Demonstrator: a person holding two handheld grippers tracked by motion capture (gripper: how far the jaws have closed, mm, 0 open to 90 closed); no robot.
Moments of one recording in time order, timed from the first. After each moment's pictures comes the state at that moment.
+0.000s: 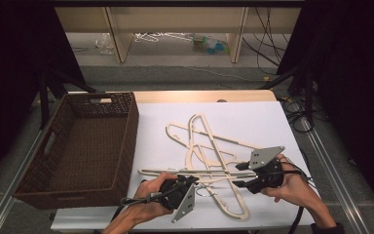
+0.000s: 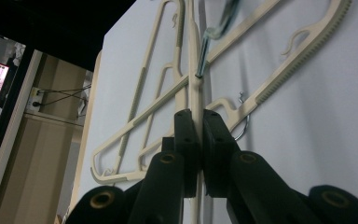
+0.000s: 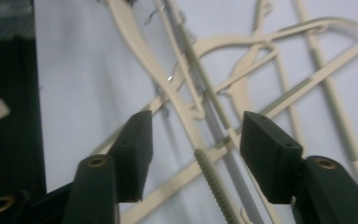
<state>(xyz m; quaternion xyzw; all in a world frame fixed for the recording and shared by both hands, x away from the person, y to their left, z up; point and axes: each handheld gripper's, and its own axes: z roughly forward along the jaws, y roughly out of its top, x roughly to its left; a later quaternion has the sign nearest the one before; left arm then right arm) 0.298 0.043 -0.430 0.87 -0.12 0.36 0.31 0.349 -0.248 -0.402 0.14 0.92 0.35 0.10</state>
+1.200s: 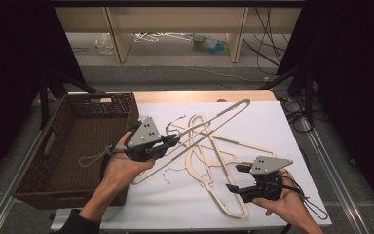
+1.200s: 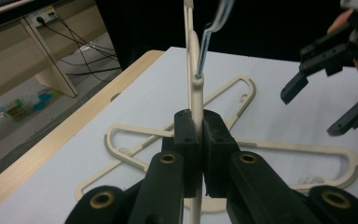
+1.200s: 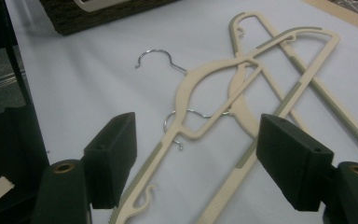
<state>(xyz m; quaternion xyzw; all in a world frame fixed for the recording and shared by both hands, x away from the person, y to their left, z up) 0.348 0.106 -0.322 0.82 0.20 0.21 0.50 0.316 -0.238 -0.409 0.25 0.86 0.43 0.13</state>
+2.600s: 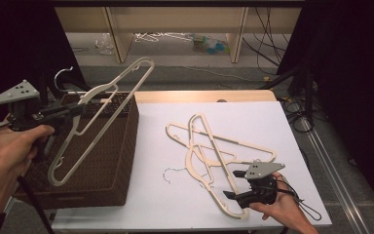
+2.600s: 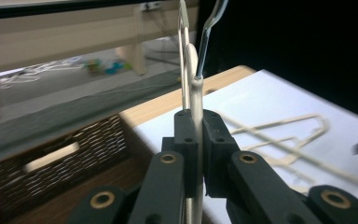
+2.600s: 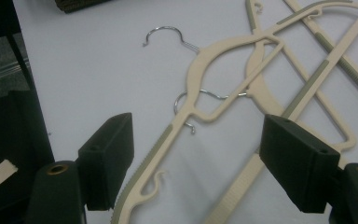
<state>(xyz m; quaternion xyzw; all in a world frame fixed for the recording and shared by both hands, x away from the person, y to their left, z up) 0.359 0.313 -0.257 0.74 0.37 0.26 0.49 0.315 -0.233 -0.430 0.24 0.87 0.41 0.10</state>
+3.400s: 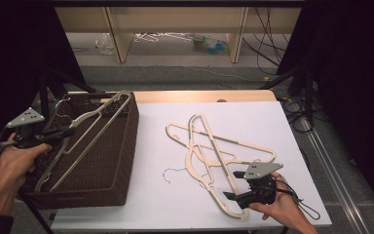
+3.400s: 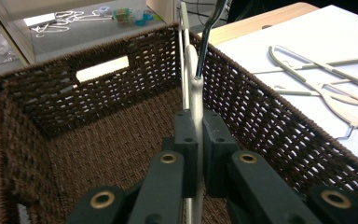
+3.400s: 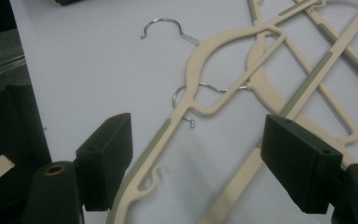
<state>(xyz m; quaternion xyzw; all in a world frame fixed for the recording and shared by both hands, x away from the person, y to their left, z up) 0.380 0.363 -0.346 0.77 0.42 0.25 0.41 0.318 -0.233 -0.434 0.24 0.88 0.40 0.10</state>
